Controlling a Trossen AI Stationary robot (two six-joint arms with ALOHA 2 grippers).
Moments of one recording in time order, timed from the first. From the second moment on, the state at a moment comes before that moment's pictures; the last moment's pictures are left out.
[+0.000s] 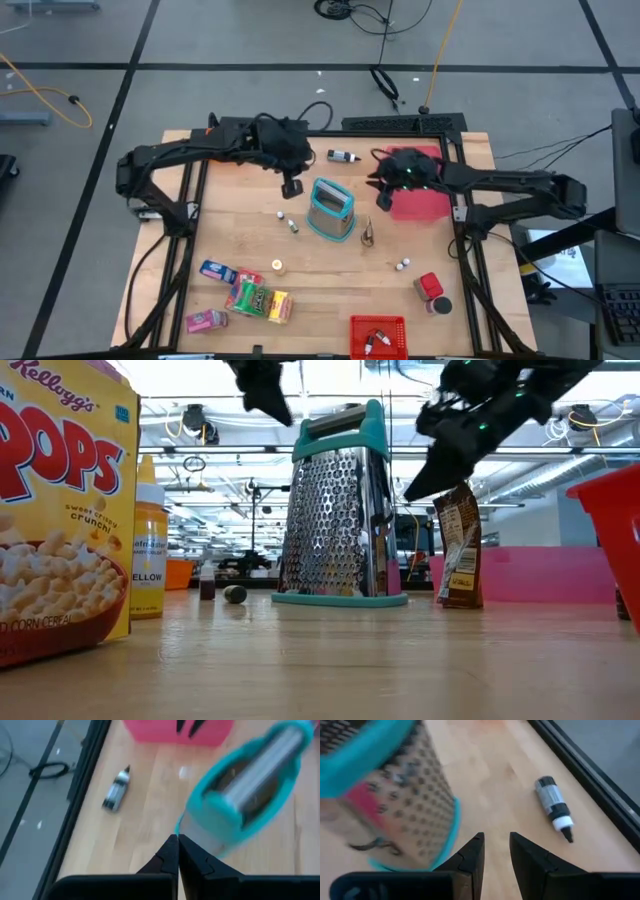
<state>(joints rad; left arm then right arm) 0.22 1.56 1.63 -0.95 -0.07 0.08 -0.35 1.18 0.71 -0.17 -0.01 -0.02</state>
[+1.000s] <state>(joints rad) -0.12 1.02 0.79 -0.35 -0.36 -0.21 -0.58 1.74 1.17 -0.48 -0.04 -0.30</state>
